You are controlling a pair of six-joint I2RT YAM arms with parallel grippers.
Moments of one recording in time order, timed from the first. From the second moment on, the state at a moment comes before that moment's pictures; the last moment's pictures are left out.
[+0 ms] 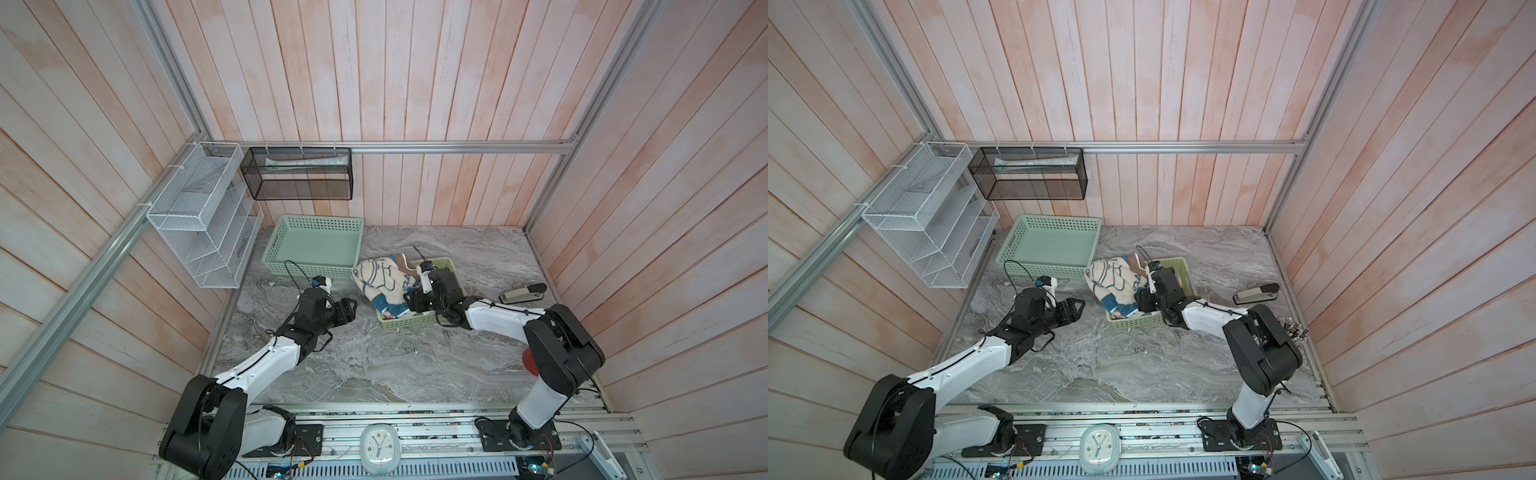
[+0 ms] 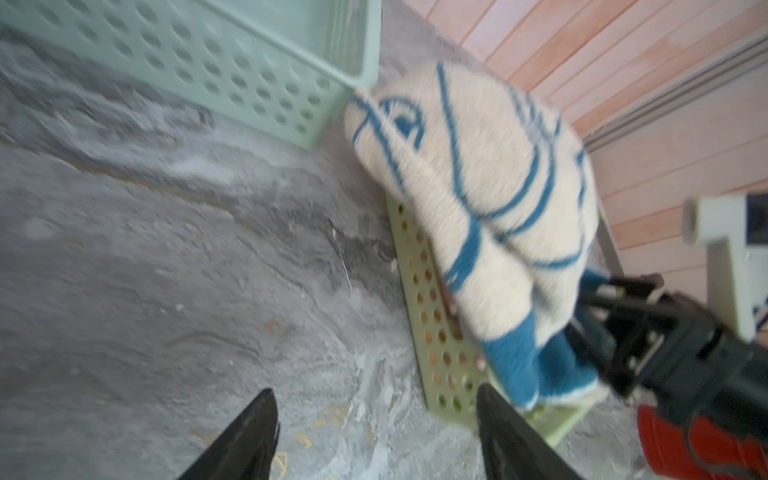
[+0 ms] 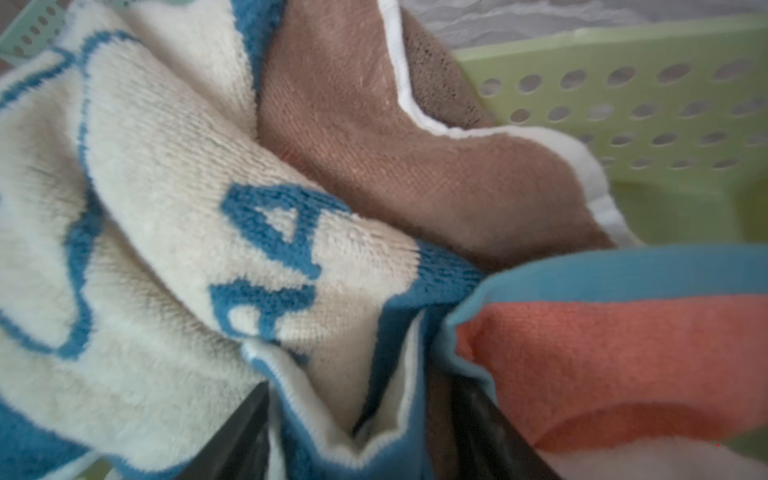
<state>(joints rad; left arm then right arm) -0.38 1.29 0.58 0.07 0.17 -0.60 0.52 1.74 0.95 0.09 -0.09 0.34</state>
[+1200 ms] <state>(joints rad) -0.69 1.98 1.38 0.01 0.34 -0.59 0.18 2.05 1.69 -0.39 -0.06 0.09</state>
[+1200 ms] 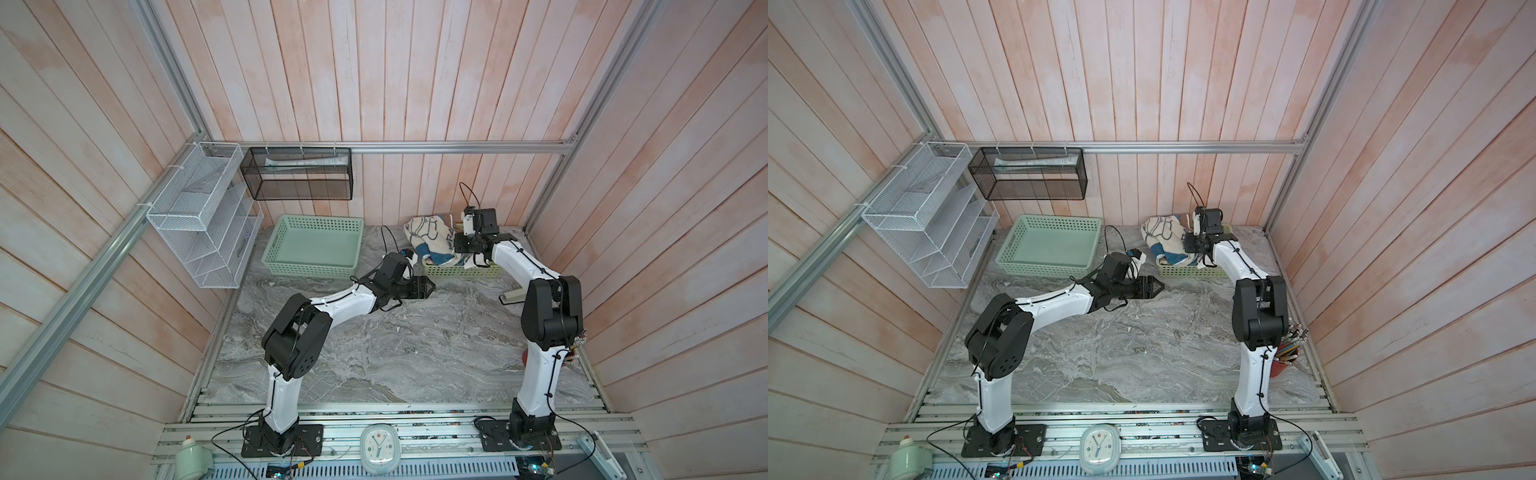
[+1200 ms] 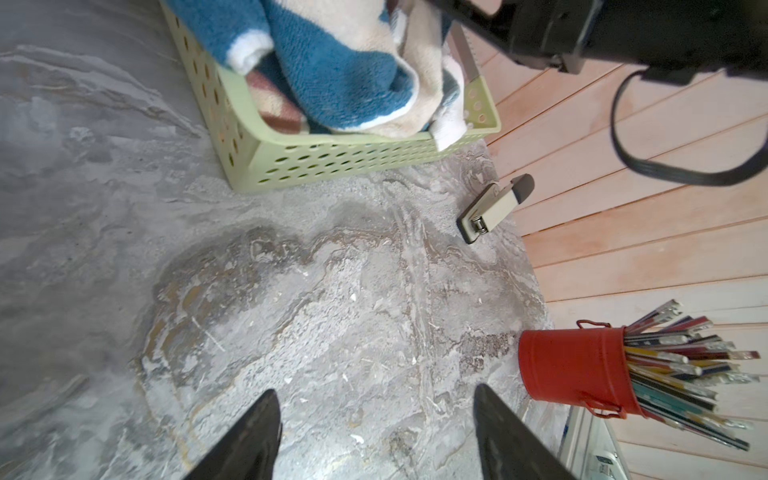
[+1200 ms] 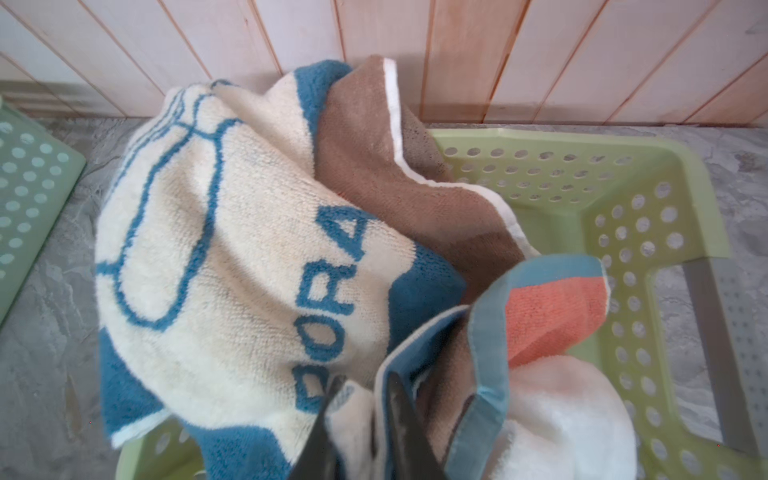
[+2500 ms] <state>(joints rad) -0.63 1.82 1.30 -0.01 0.33 -0.47 0.39 2.05 2.20 -0.56 0.17 -0.10</state>
